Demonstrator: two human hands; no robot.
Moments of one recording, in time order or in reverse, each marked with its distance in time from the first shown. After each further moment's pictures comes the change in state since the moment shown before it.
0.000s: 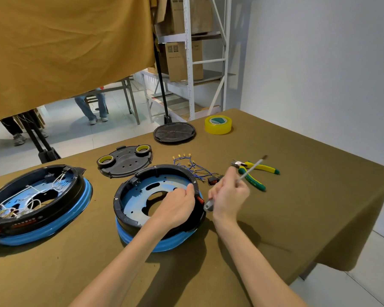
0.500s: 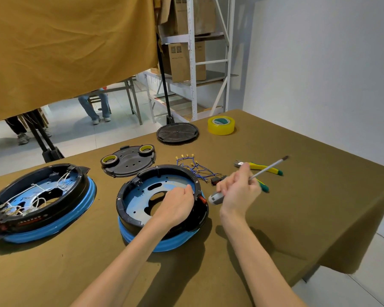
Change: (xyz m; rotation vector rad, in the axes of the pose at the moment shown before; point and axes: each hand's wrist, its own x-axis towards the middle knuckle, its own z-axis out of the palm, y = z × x) left_hand 0.004 -0.008 -0.002 -0.051 0.057 -0.052; right_hand -0.001 -0.009 0.006 0.081 0.023 -0.023
